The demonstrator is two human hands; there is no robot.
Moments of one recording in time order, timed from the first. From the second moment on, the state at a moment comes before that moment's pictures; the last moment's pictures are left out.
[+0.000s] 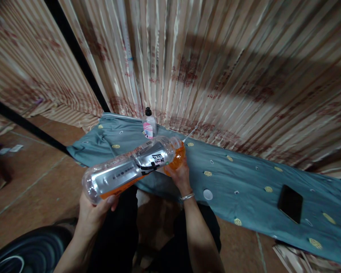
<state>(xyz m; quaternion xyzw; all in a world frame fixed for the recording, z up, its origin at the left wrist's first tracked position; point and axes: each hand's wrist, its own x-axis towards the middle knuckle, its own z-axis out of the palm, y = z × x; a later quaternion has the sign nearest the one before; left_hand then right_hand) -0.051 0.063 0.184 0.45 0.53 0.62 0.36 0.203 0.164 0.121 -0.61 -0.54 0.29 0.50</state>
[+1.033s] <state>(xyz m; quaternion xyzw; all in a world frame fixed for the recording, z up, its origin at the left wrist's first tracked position) -0.050 0.064 0.205 0.44 0.53 0.63 0.36 0.206 0.166 0.112 -0.61 -0.55 0.27 0.50</state>
